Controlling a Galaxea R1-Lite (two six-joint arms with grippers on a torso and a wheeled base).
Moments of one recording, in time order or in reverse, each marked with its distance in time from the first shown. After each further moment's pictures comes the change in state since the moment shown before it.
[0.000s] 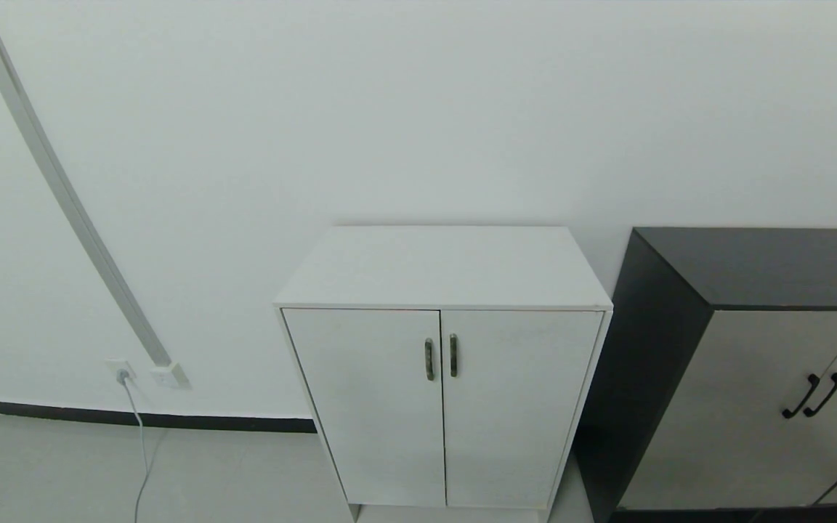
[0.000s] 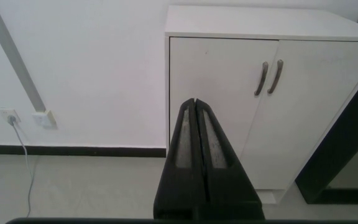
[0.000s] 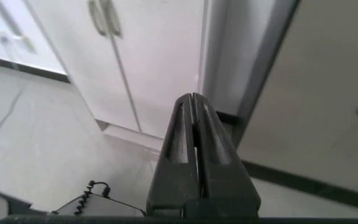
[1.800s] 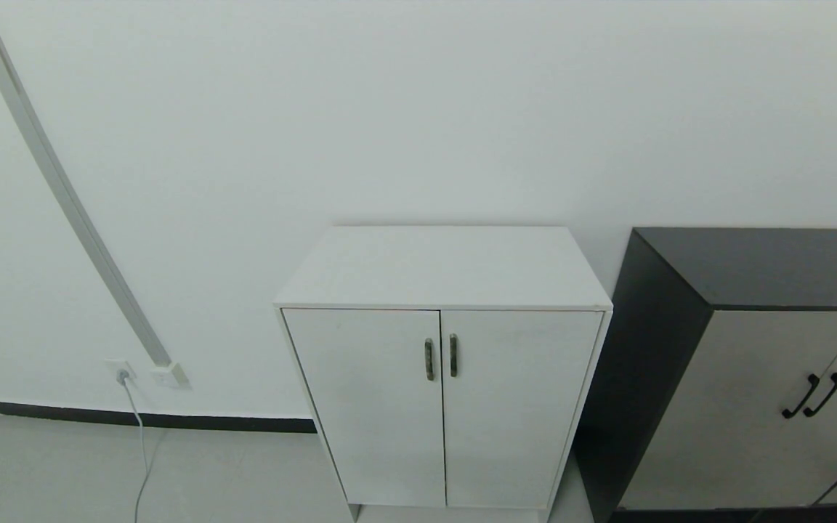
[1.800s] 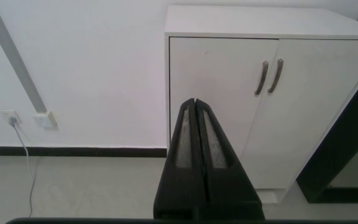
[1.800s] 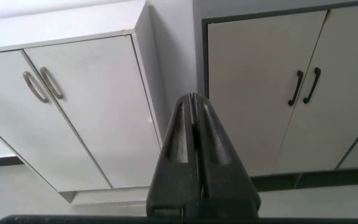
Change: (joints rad) left arm 0.000 0.000 0.000 0.000 -0.002 0.009; right arm -0.287 -0.220 0.004 0.023 -0.069 0.109
